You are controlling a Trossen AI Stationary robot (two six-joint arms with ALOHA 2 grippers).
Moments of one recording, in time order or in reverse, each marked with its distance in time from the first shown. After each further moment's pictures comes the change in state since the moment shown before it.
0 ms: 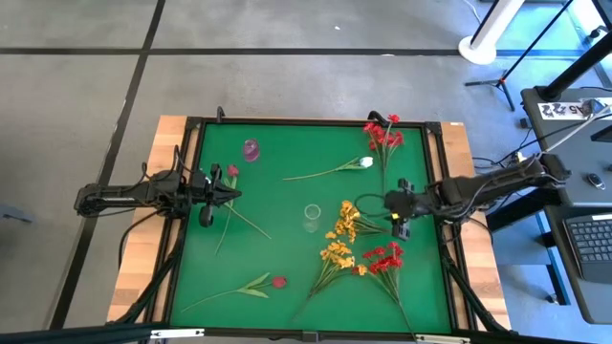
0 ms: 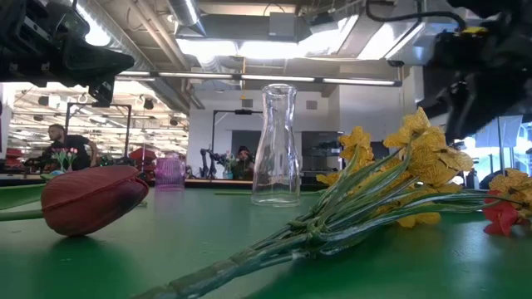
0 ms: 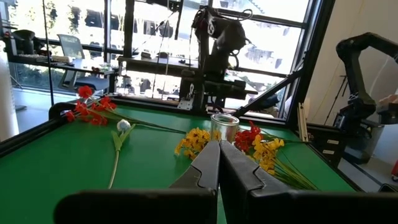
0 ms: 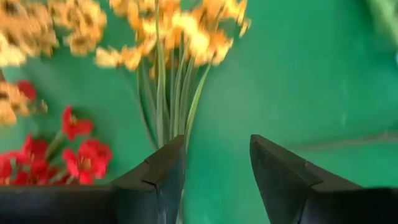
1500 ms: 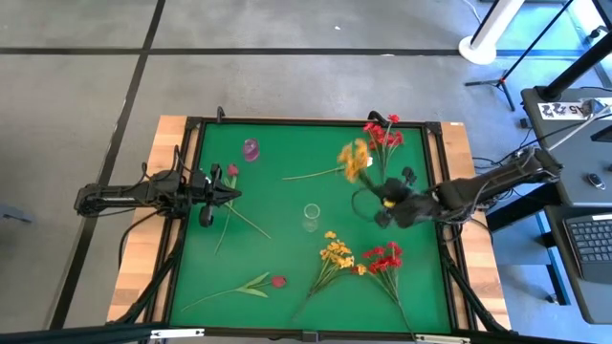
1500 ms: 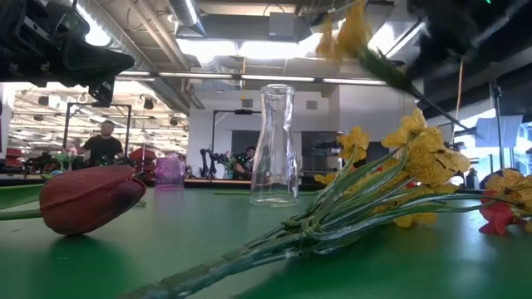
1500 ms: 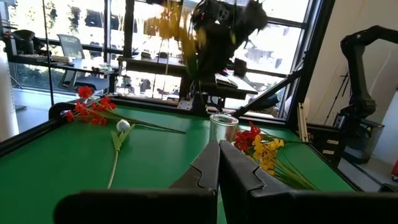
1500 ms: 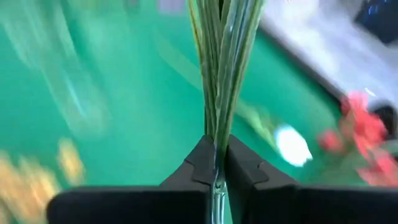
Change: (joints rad) left arm 0.000 0.000 0.000 0.000 0.000 0.000; right arm 0.114 0.103 0.200 0.089 0.566 0.206
